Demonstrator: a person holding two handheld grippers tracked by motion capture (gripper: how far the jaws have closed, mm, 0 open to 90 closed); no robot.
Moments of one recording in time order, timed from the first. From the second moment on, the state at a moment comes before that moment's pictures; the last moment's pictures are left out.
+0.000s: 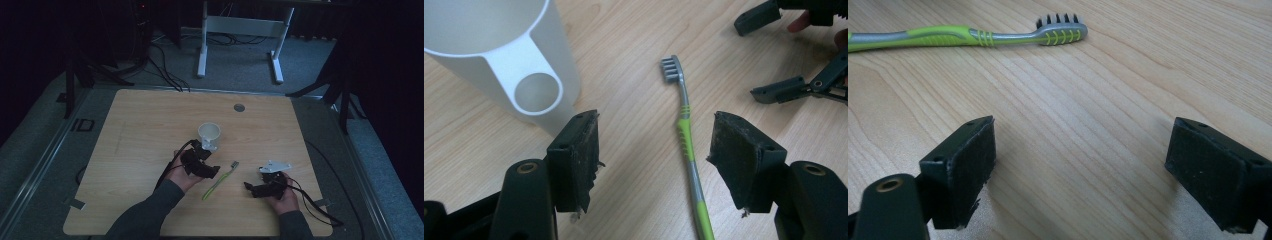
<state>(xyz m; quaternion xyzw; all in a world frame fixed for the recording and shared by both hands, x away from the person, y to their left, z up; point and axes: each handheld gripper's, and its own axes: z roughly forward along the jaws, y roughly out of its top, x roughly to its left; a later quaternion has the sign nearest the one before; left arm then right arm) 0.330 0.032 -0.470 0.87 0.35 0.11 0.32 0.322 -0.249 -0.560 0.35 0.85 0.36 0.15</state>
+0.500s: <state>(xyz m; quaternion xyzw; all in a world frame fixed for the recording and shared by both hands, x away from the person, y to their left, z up) 0.332 0.020 -0.477 0.89 0.34 0.09 0.29 0.322 -0.249 -0.561 0.35 0.85 0.36 0.15</state>
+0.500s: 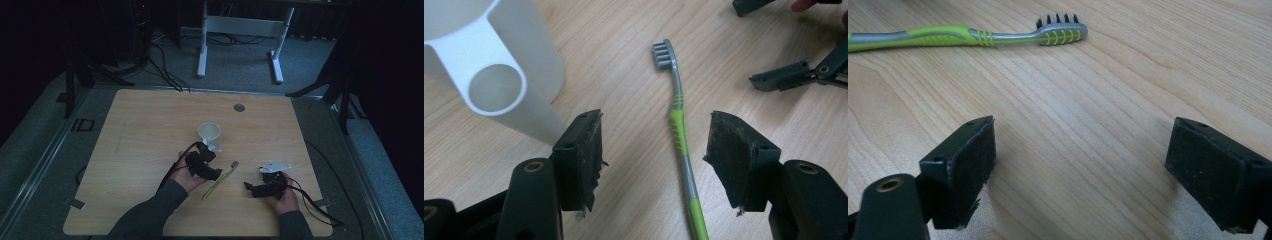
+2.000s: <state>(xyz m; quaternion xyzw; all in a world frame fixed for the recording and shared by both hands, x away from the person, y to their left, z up) 0.338 -0.002 -0.502 0.91 0.34 0.05 0.22 0.322 -0.249 -0.561 0.35 0.85 0.36 0.15</state>
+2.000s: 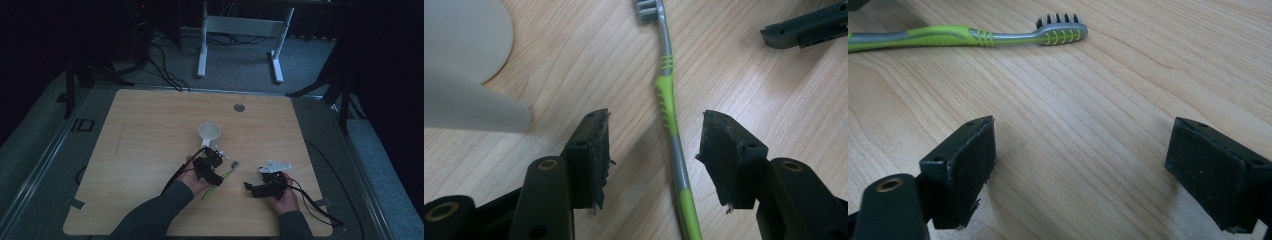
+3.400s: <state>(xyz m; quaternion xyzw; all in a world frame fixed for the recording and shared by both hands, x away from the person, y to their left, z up) 0.346 -0.022 -0.516 0.93 0.34 0.00 0.14 0.322 -0.249 -0.561 0.35 0.85 0.36 0.15</state>
